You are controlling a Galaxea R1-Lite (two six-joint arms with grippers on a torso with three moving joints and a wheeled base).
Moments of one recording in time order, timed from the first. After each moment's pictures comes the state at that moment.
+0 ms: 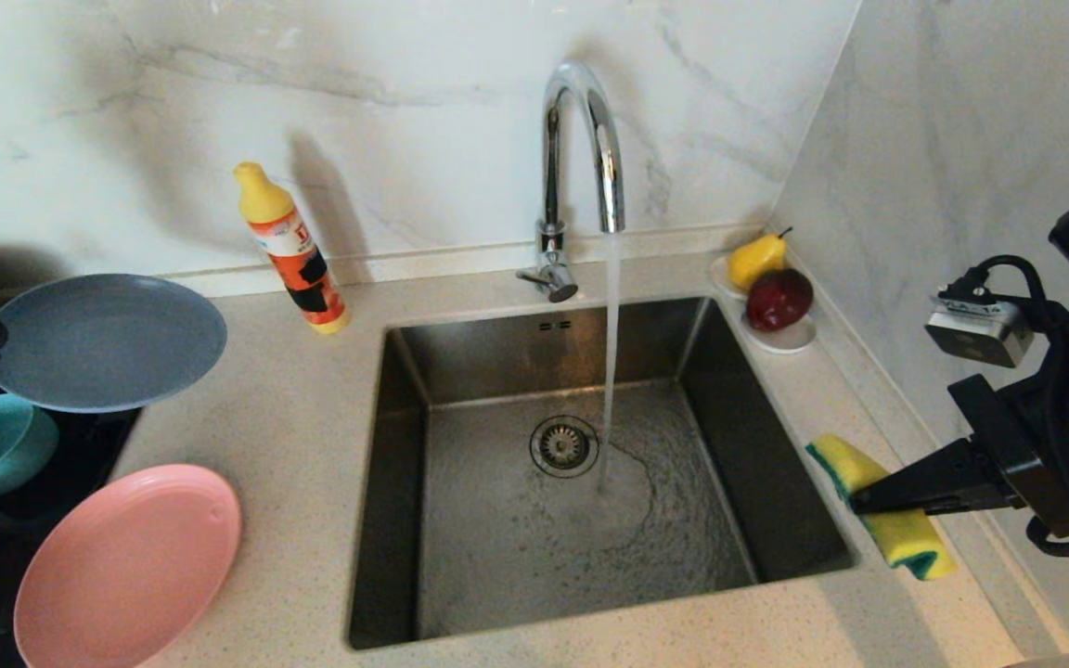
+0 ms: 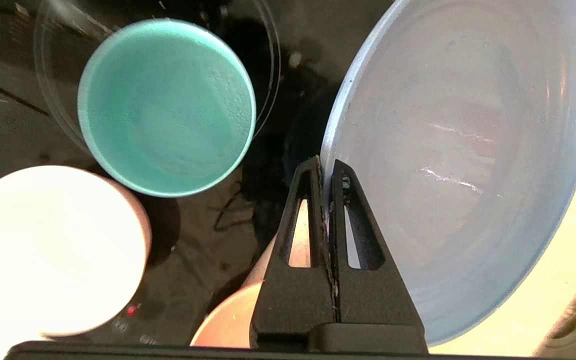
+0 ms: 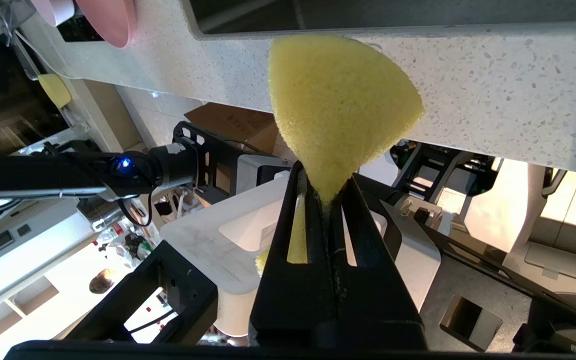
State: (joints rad) left arm 0.58 1.76 -1.56 0.42 -0.11 -0.27; right arm 0.27 1.47 -1.36 0.84 0.57 0.46
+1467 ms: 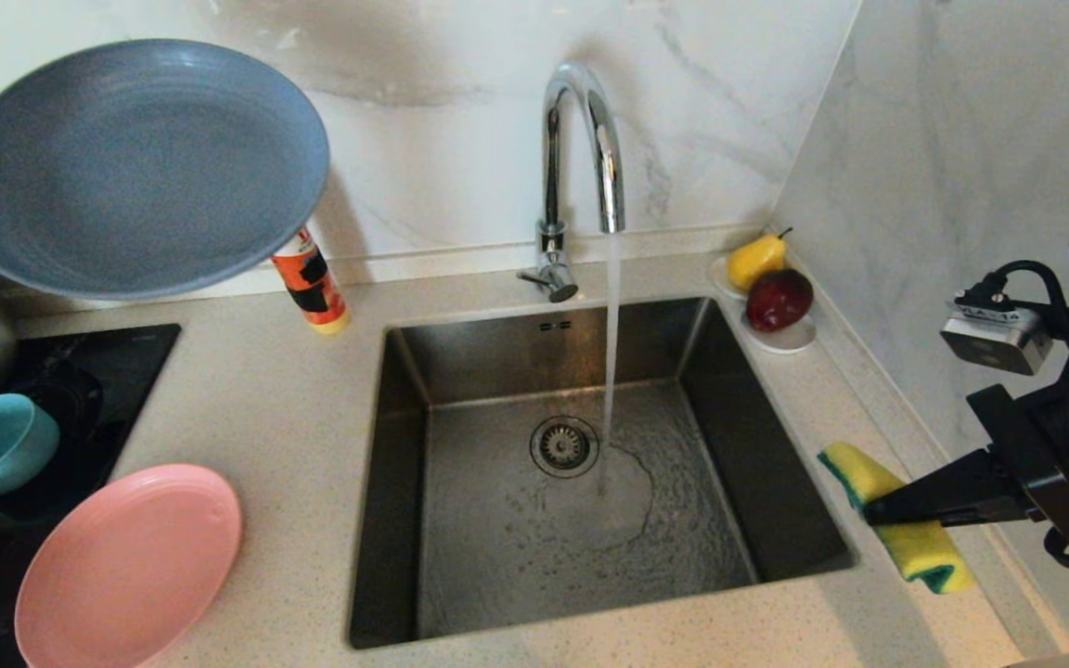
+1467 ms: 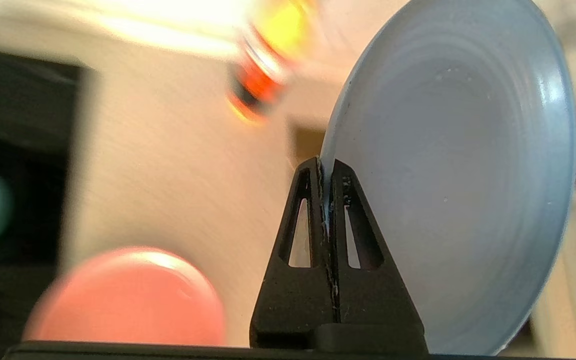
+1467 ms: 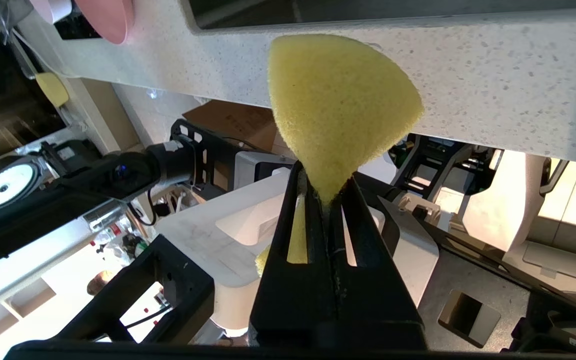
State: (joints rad) left arm 0.27 1.32 -1.60 0.50 -0.37 -0.25; right arm 0.26 1.44 -1.33 0.84 0.56 0.45
